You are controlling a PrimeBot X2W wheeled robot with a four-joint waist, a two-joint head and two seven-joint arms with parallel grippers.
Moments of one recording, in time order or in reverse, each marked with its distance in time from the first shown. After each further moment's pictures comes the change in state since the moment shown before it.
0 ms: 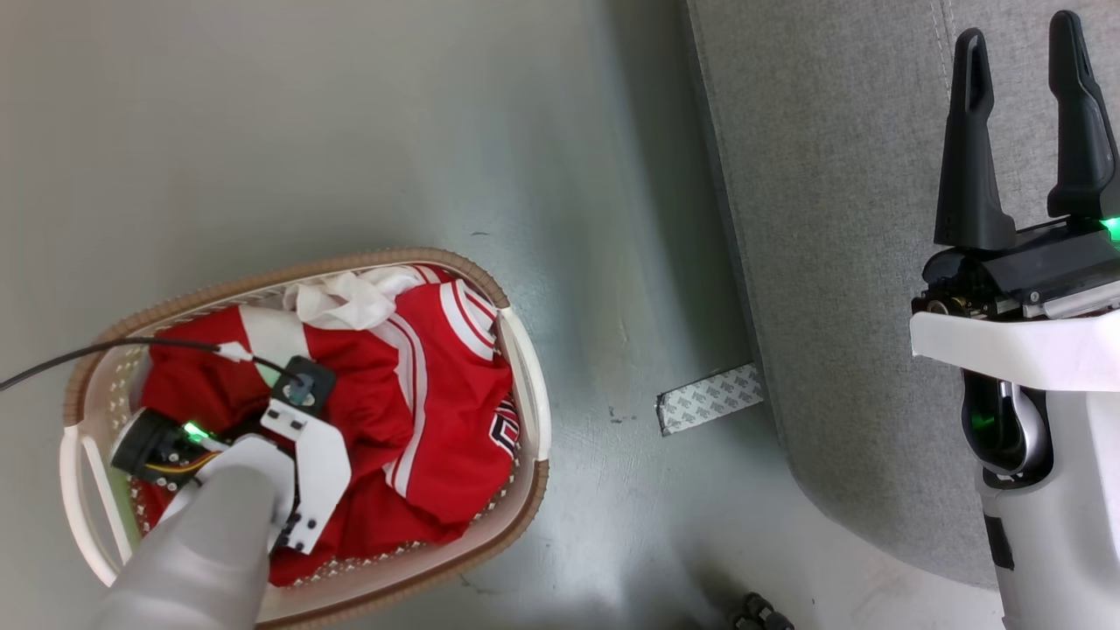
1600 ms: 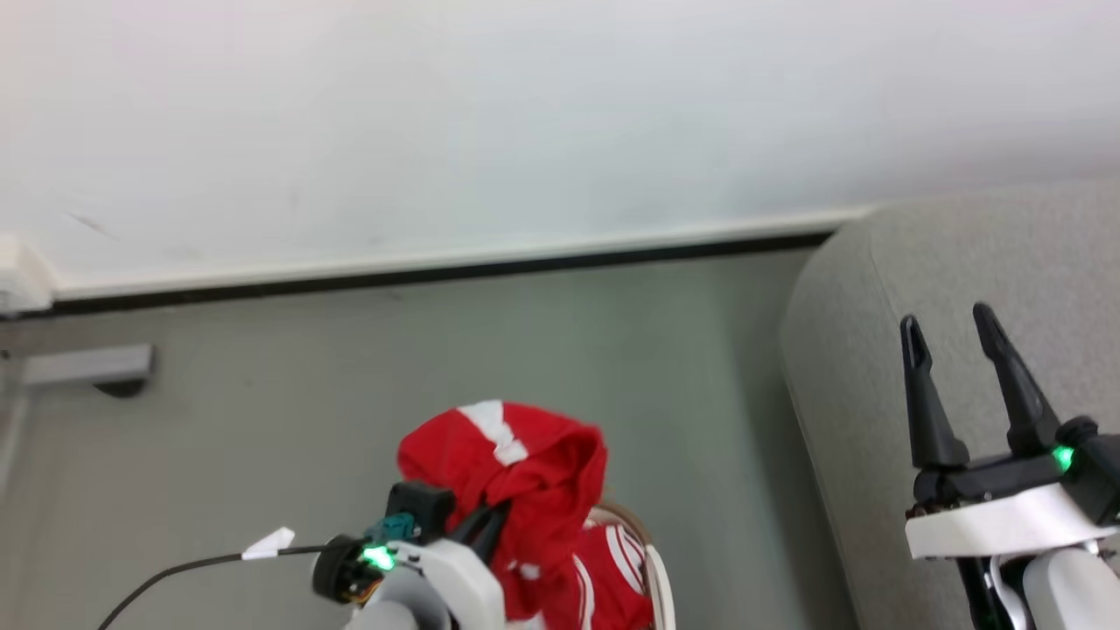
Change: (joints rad) left arm 0.342 -0.164 -0.077 -0.313 -0.430 -0.039 -0.351; right arm 0.331 -0.097 0.011 0.135 -0.031 0.000 0.000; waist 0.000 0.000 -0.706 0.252
